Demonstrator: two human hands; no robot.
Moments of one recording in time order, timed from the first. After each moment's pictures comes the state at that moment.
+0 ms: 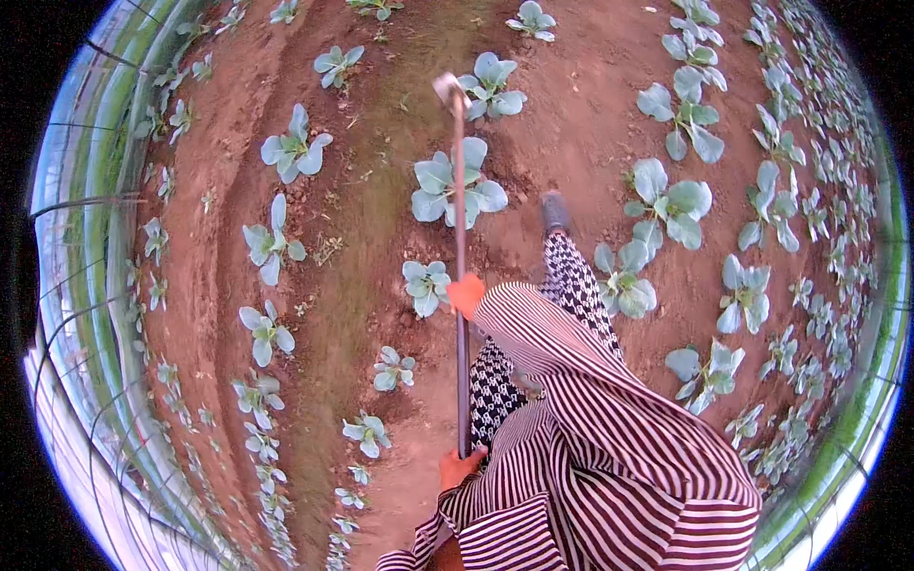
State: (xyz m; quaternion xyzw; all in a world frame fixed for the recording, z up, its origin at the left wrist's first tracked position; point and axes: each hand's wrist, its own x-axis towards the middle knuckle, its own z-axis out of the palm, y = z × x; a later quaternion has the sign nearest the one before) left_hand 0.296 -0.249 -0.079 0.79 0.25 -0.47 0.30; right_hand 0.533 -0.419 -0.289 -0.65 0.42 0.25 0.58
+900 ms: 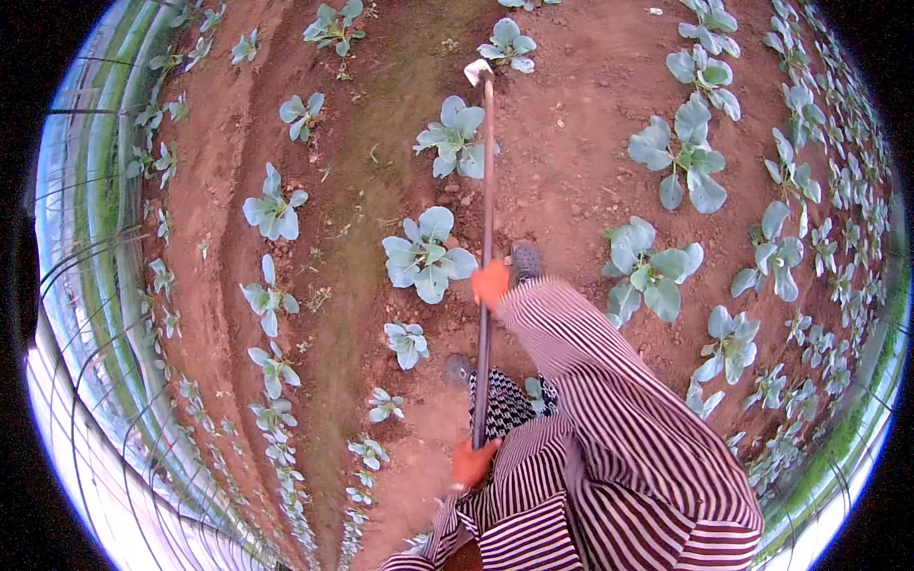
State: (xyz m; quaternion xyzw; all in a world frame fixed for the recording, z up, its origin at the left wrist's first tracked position) left_hand 0.517 -0.536 -0.078 0.78 0.23 -0.52 0.27; right_hand 0.699 -0.699 -0.333 -0.71 0.43 0.20 0.52
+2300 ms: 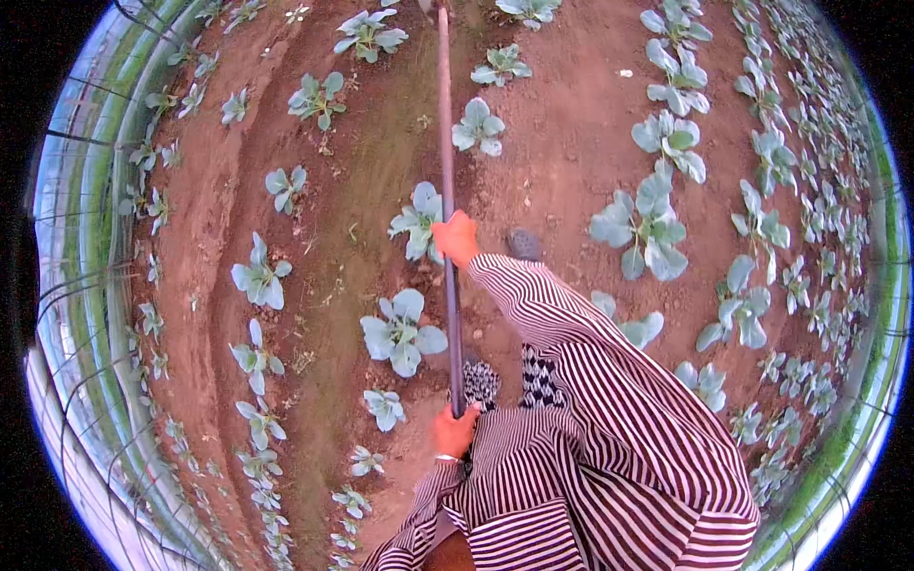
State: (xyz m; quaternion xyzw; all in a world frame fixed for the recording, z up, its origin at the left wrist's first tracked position) left_hand 0.676 -0.678 -0.142 0.85 0.18 -0.37 0.34; right_hand 0.945 -0.869 -0.276 -0.68 0.37 0.04 0.63
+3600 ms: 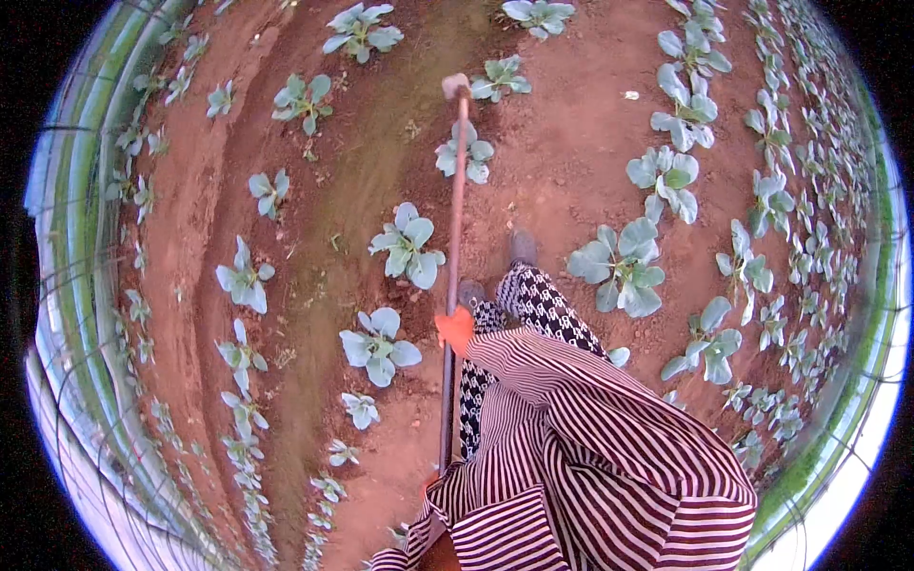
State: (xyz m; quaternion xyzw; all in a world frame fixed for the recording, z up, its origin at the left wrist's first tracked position) left_hand 0.661 -0.722 -0.060 0.82 0.23 -0.46 0.24; right_hand 0.882 -0.893 -0.270 -0.49 0.49 0.23 0.68
